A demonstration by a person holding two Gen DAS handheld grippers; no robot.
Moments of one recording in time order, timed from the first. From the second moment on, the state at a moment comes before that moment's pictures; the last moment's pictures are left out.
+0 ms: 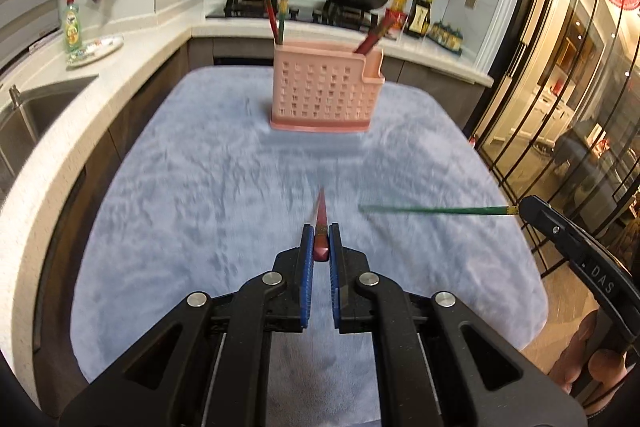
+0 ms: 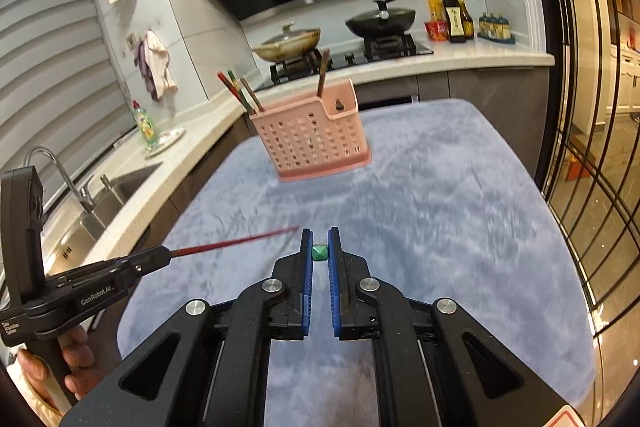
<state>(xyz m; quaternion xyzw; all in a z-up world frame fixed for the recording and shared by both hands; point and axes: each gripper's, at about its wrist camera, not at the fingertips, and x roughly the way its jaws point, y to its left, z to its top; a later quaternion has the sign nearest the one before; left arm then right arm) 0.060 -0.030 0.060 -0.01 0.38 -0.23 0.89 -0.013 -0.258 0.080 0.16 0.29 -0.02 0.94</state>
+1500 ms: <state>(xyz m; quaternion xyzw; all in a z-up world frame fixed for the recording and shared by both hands) 0.194 -0.060 0.227 -0.04 0.22 -0.23 0.95 0.153 -0.306 0.223 0.19 0.15 0.01 0.97</state>
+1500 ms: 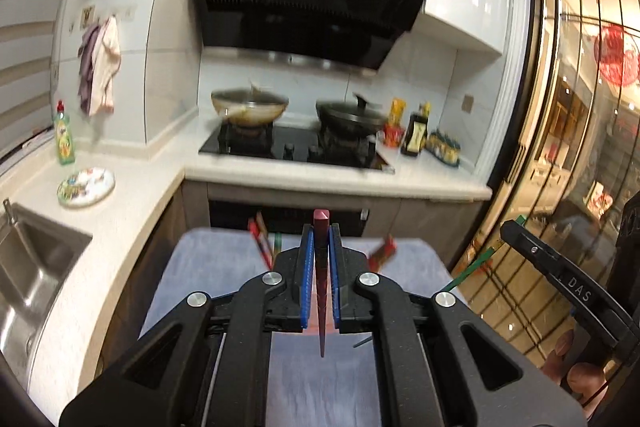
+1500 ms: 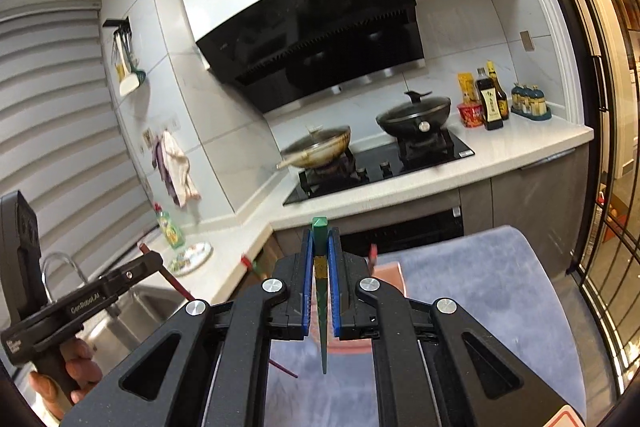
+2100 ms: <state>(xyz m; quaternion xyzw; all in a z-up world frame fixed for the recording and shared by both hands) 0.298 -0.084 0.209 -0.05 0.21 -0.21 0.96 0.275 -0.328 0.185 0.22 0.19 -0.03 0.96</state>
